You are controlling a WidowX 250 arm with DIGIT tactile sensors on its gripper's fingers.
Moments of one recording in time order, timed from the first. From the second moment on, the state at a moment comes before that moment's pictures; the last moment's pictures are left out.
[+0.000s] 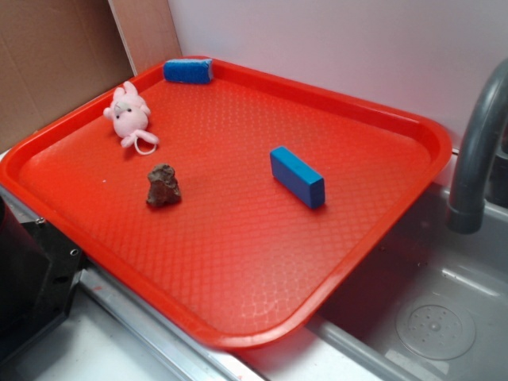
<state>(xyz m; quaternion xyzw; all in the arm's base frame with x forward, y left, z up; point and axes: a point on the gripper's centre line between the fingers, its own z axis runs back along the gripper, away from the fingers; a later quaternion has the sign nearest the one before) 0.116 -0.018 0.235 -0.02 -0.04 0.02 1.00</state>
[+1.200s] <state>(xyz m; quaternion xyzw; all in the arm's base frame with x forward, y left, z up) 0.199 0.103 0.070 0.01 -0.02 0.36 0.93</state>
